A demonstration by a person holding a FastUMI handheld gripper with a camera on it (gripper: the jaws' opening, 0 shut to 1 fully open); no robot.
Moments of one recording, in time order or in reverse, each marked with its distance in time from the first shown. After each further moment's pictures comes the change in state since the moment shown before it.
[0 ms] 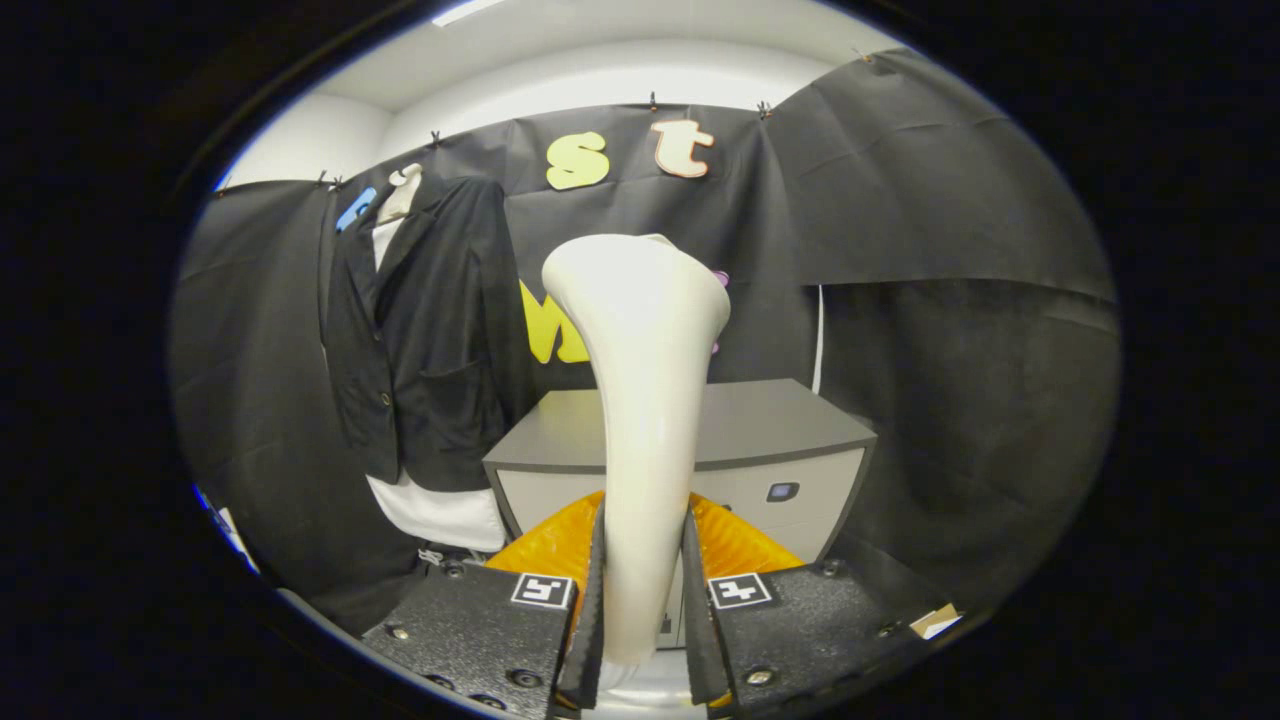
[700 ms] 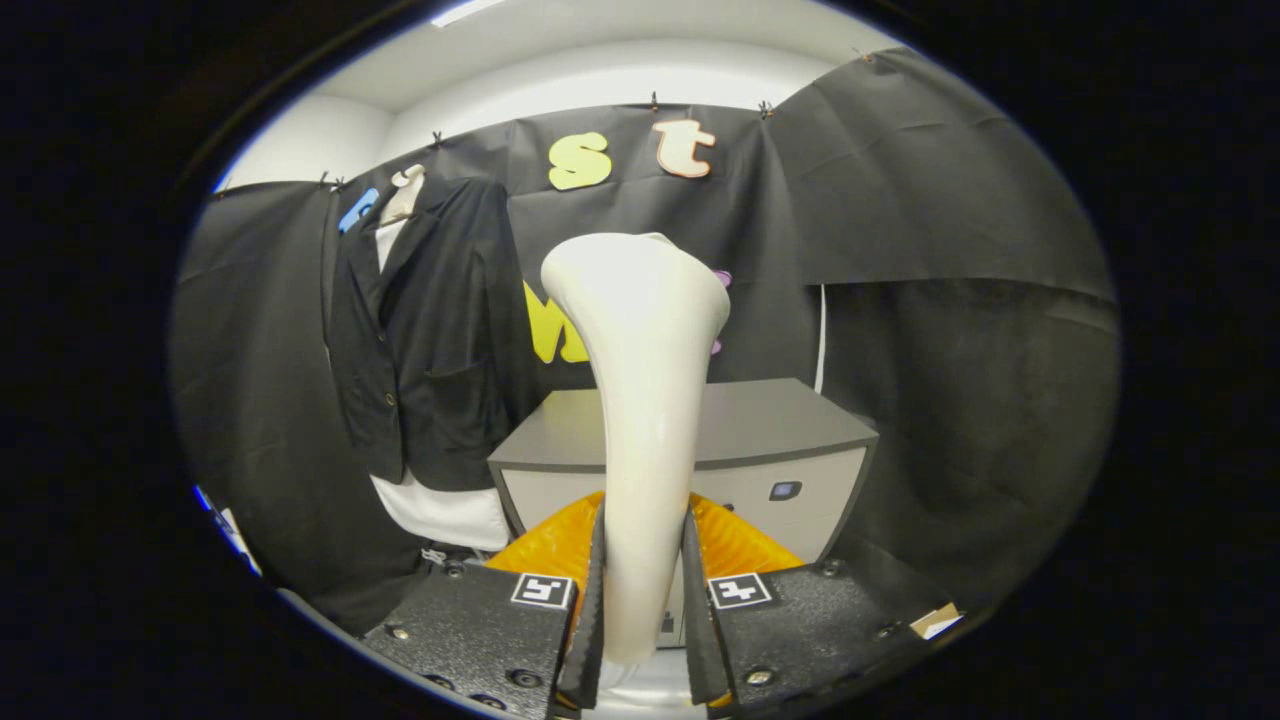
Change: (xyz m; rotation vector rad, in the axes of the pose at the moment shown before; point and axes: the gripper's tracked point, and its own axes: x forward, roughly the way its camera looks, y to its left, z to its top) arm -0.003 0.001 0.000 0.001 0.005 0.006
